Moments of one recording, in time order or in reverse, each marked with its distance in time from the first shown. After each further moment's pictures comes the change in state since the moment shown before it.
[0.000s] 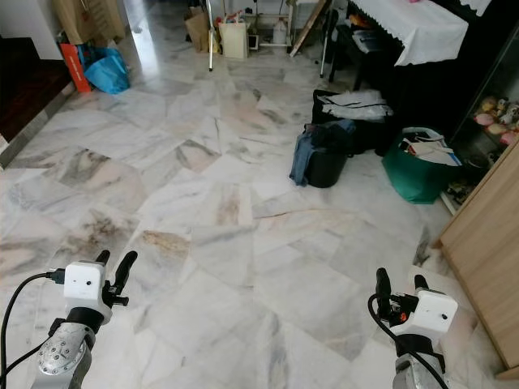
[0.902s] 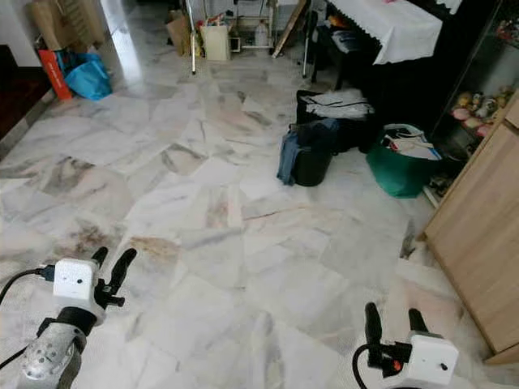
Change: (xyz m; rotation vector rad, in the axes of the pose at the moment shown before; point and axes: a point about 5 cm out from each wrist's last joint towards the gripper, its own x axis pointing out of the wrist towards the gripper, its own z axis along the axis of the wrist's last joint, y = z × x) left arm 0.000 0.002 0.020 -0.008 0.039 -0.067; right arm -0.084 0.014 -0.008 -0.065 0.153 -0.018
